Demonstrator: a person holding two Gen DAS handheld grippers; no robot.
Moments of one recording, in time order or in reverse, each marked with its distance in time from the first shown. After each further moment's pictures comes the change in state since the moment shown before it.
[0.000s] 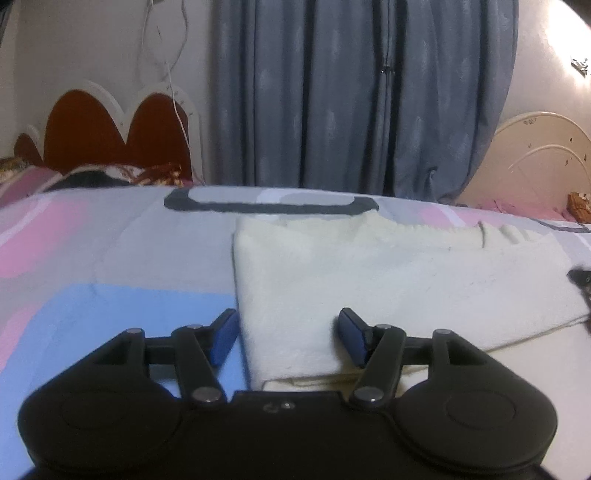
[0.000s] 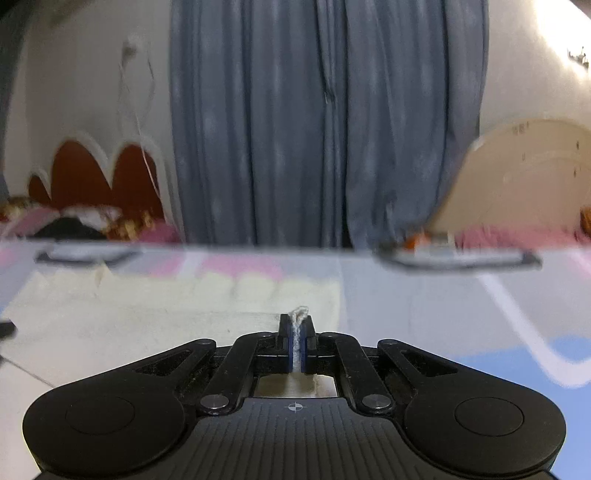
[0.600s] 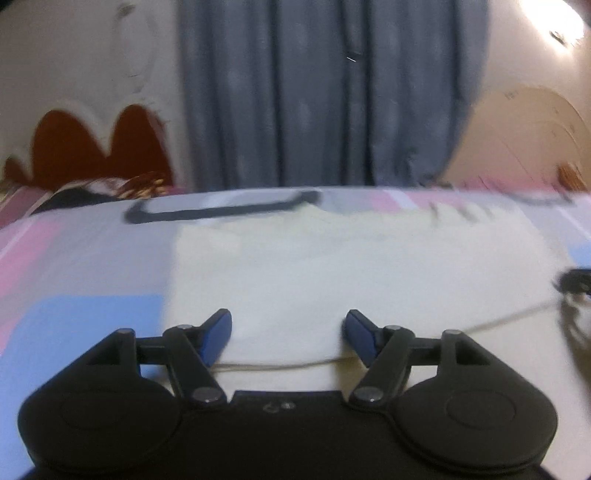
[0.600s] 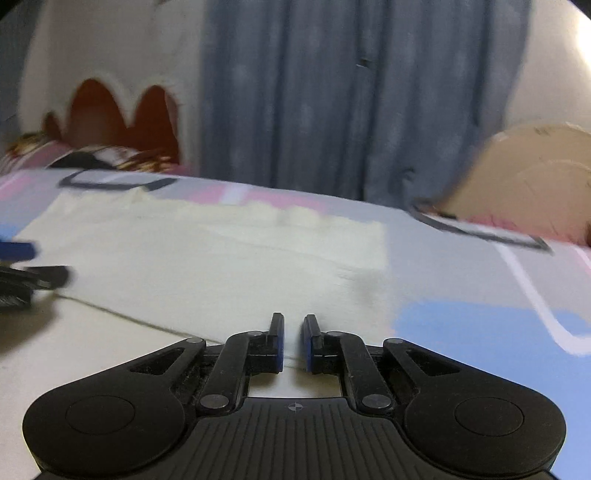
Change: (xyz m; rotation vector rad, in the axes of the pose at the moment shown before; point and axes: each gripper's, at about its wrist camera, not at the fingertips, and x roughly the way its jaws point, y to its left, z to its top) left arm -0.019 -0.059 0.001 0.064 0.012 0.015; right arm -0.043 0.029 -0.017 -0.094 0.023 0.015
